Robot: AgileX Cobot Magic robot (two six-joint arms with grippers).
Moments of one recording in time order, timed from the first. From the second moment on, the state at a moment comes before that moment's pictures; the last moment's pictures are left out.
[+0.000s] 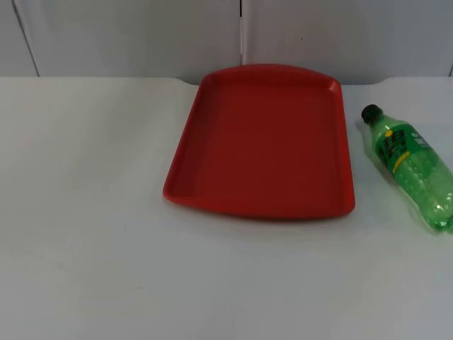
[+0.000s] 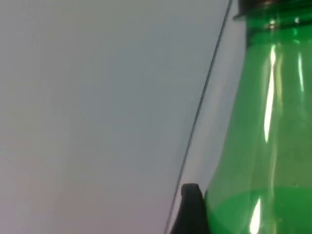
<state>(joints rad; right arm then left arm) 0.08 0.00 -0.52 -0.02 1.08 -0.03 -0.54 1.92 -1.67 1.74 0.36 -1.99</state>
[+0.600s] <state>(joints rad) 0.08 0.00 -0.52 -0.02 1.08 -0.03 -0.51 1.97 -1.72 1.74 -0.49 -1.21</state>
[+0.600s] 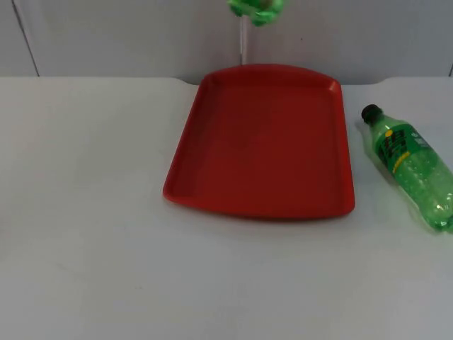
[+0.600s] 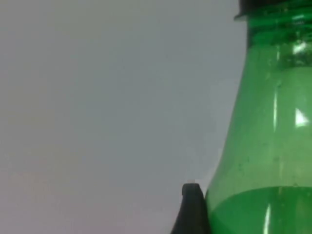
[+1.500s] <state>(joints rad) 0.08 0.00 -0.52 -0.02 1.08 -0.03 -0.41 2.01 -1.55 0.48 -0.48 -0.54</state>
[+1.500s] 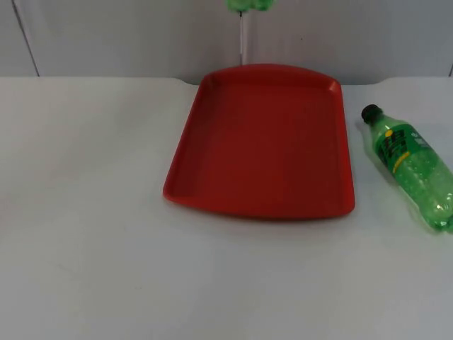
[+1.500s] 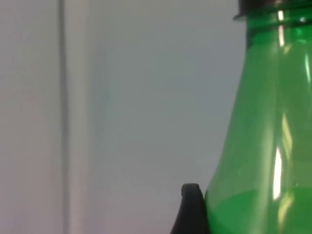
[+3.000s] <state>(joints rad) 0.08 0.00 -0.52 -0.02 1.08 -0.03 -0.42 2.51 -1.45 0.17 -1.14 -0.01</state>
